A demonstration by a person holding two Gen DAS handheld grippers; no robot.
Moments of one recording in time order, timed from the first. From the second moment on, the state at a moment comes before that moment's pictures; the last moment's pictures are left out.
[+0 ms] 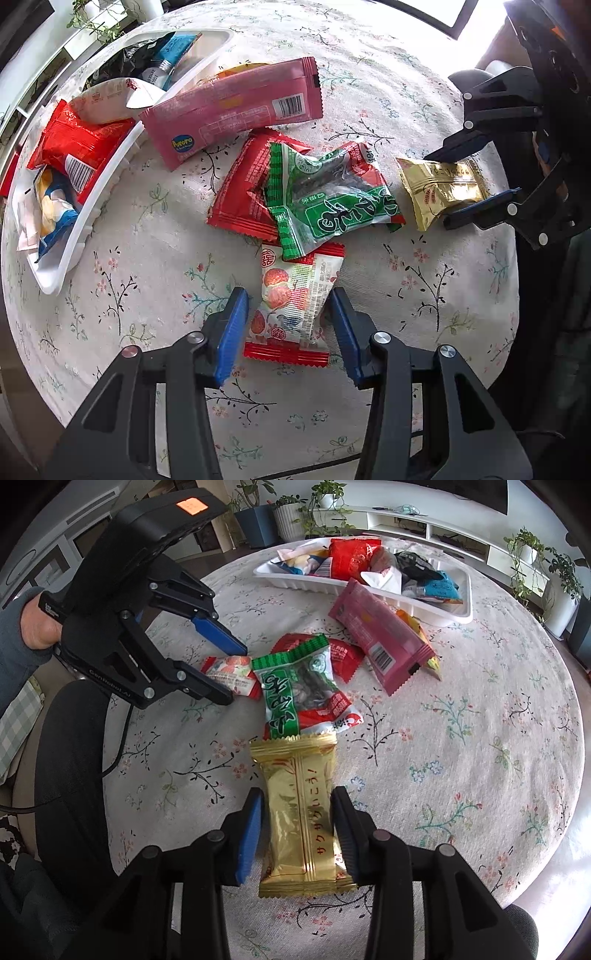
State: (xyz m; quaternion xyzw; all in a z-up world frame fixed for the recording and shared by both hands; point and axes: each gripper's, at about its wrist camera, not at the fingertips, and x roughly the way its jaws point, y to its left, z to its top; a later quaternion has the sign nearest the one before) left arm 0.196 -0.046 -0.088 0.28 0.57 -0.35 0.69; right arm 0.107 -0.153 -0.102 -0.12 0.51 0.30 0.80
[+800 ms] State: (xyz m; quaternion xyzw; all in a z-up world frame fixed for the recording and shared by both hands) left arm 0.160 -0.005 -0.061 0.13 0.54 -0.31 0.77; right arm 0.104 -0.170 -0.083 -0.07 0.50 0.29 0.82
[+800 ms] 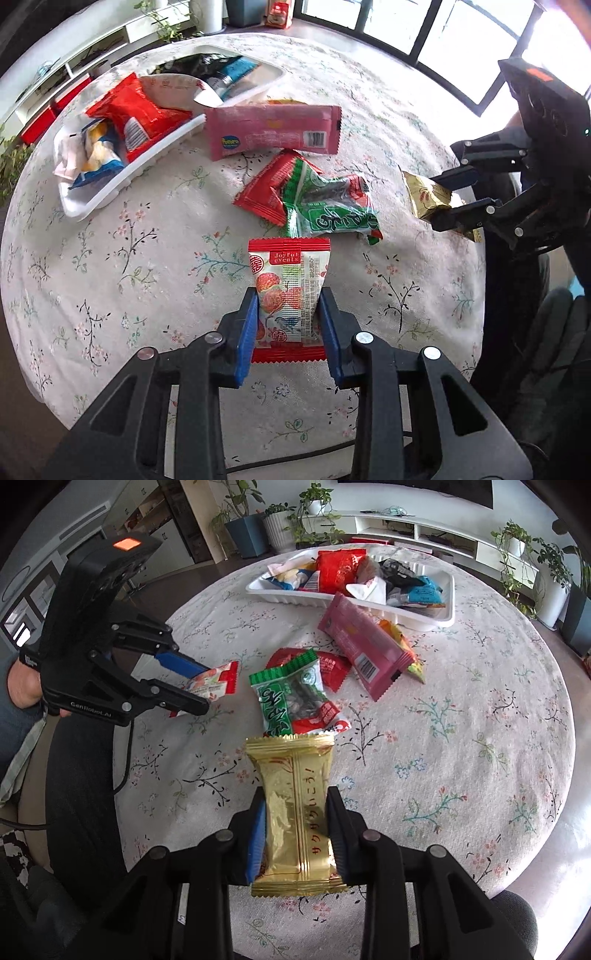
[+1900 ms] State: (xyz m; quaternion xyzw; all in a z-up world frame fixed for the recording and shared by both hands) left arm 0.360 0.082 -0.005 -0.01 0.45 -0.15 0.88; right arm 0.355 -0.171 0.005 0.04 0.46 0.17 0.87
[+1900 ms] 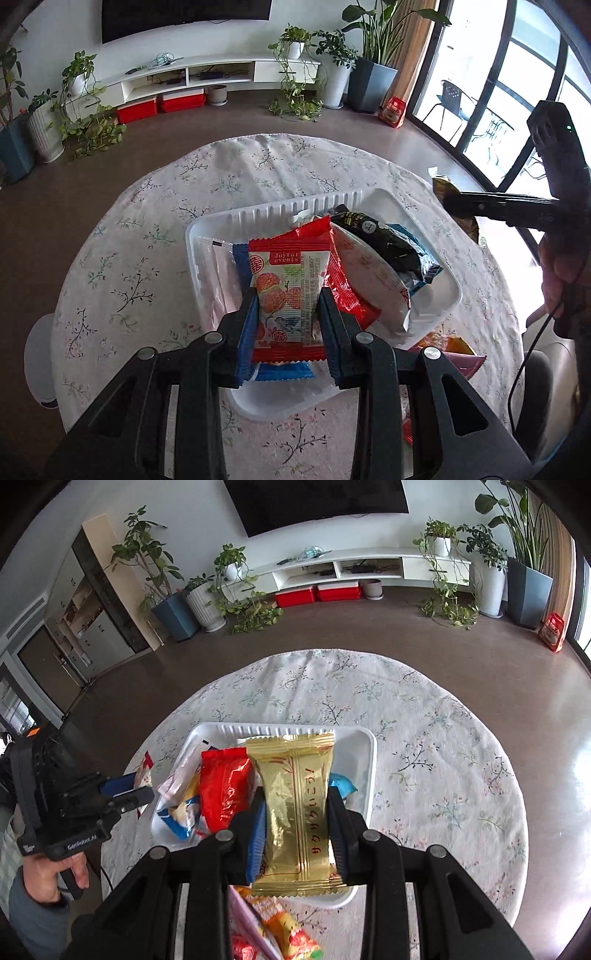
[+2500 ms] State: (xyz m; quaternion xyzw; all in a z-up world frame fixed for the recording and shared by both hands) left arm 0.393 0.074 -0.064 0.00 0.49 -0.13 0.86; right arm 0.409 -0.162 -0.057 0.02 0.49 0.13 0.86
